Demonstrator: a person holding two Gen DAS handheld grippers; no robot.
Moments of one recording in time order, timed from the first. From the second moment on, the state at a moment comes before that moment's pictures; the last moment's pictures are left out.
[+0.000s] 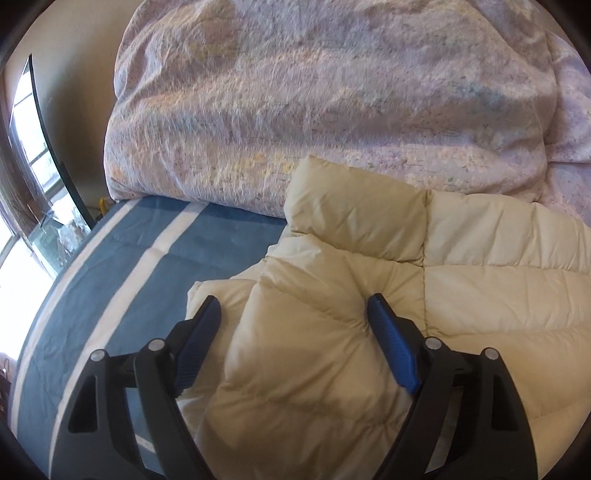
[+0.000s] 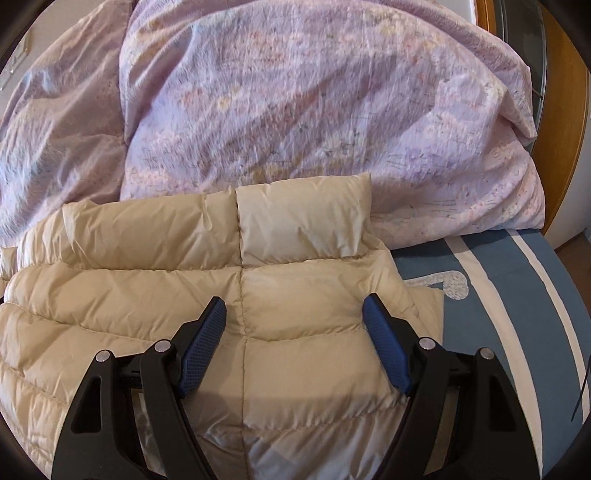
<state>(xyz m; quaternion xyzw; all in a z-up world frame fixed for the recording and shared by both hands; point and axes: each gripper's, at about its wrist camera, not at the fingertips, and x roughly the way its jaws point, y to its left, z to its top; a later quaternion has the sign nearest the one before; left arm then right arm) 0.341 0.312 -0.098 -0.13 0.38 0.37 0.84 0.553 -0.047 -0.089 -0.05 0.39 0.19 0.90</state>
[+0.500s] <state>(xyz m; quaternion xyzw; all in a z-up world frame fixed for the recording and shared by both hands) 0.349 0.330 -0.113 -0.16 0.39 0.36 0.83 0.570 -0.038 -0.106 -0.08 0.43 0.16 0.88</state>
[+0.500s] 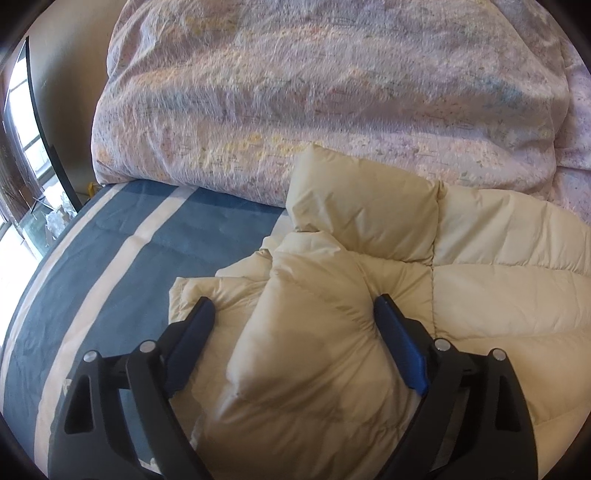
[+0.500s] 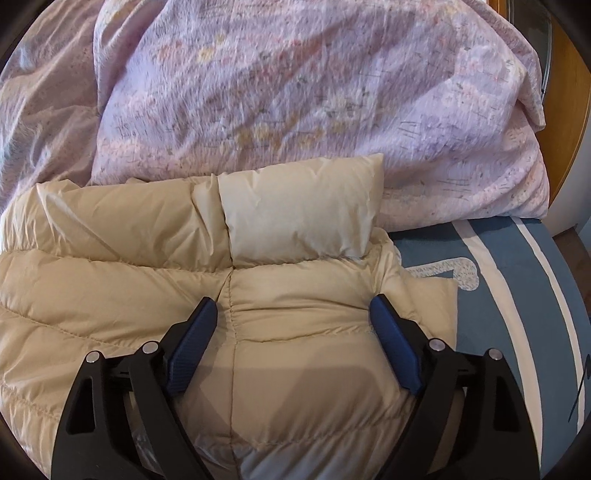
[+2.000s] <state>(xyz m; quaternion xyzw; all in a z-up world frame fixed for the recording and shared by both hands) 0.256 0.342 -0.088 -0.23 0.40 0.34 0.82 0.554 -0.134 -0.084 0.03 0.50 0.19 0.84</state>
